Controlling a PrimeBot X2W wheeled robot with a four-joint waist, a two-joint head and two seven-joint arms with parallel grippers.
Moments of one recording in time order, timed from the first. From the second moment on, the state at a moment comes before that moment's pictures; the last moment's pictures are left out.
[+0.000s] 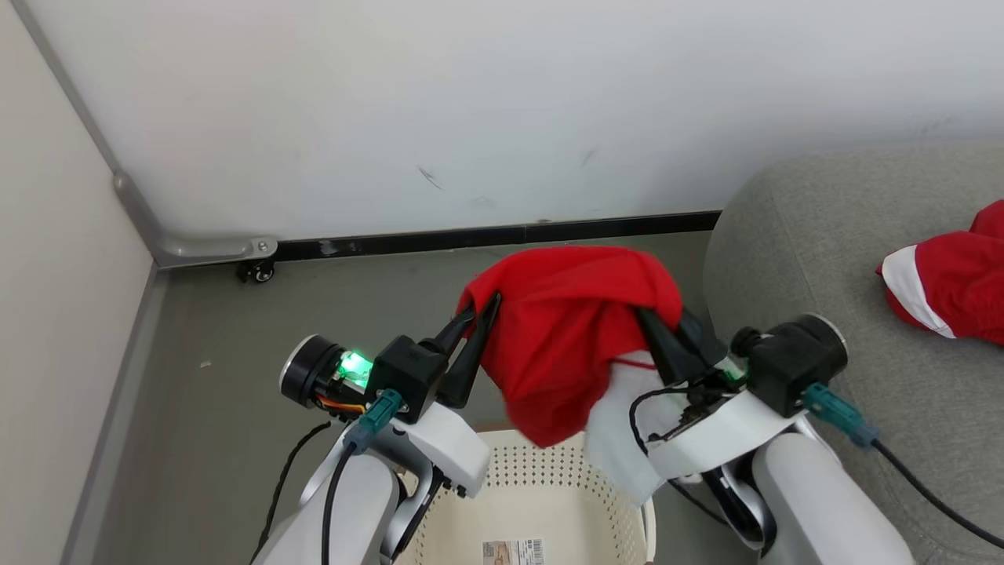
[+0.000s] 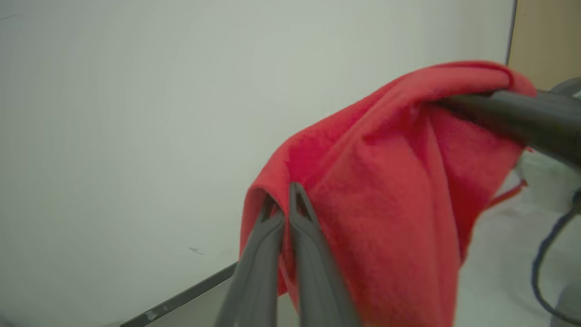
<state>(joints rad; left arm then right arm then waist) -0.45 0.06 -0.52 0.41 -0.15 0.02 -0.21 -0.34 -0.09 0.37 0.33 0.18 0.13 -0.25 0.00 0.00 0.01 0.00</state>
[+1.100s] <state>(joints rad) -0.36 0.09 -0.38 0.38 -0.24 0.03 -0.25 -0.09 -0.16 0.05 0.10 0.12 0.13 -0.25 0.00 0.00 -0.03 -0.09</state>
